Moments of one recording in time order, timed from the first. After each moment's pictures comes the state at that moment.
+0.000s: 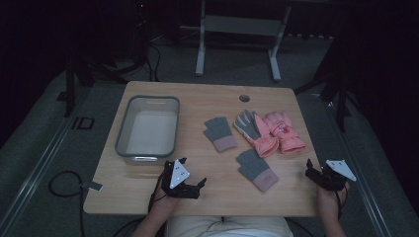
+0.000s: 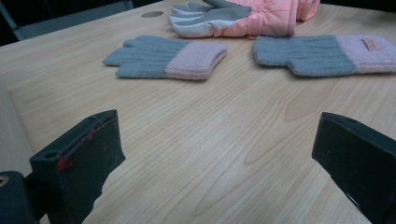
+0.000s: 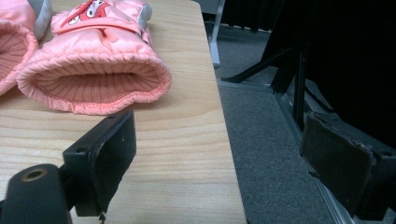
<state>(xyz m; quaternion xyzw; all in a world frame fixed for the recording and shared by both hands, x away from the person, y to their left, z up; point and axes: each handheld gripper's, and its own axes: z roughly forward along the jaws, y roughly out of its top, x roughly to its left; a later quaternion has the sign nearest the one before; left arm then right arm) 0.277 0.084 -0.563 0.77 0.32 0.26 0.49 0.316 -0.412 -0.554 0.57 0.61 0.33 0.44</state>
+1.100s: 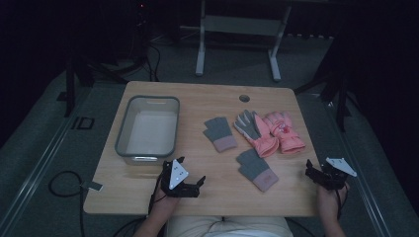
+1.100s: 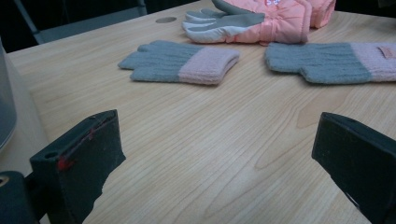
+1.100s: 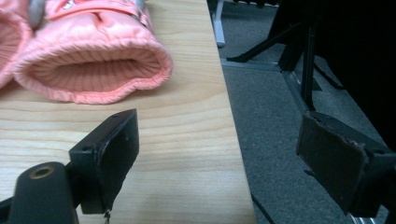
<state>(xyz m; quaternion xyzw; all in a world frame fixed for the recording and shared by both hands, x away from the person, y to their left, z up) 0.276 0.086 -0.563 0.75 0.33 0.27 0.50 0.320 -0.413 -0.550 0.59 0.62 0.32 0.40</state>
